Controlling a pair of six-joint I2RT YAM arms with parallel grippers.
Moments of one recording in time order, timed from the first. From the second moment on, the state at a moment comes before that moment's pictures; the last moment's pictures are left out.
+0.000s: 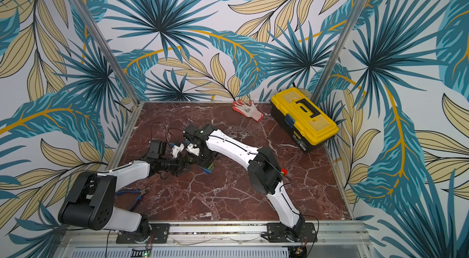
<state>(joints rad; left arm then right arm) -0.16 1.46 0.59 -0.09 0.86 -0.66 0.90 2.22 2.01 -1.26 0.00 -0.10</state>
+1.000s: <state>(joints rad) -0.11 1.27 0.81 -0.45 0.72 -0.61 0.82 1.92 1.82 -0.98 -0.04 -0.10</state>
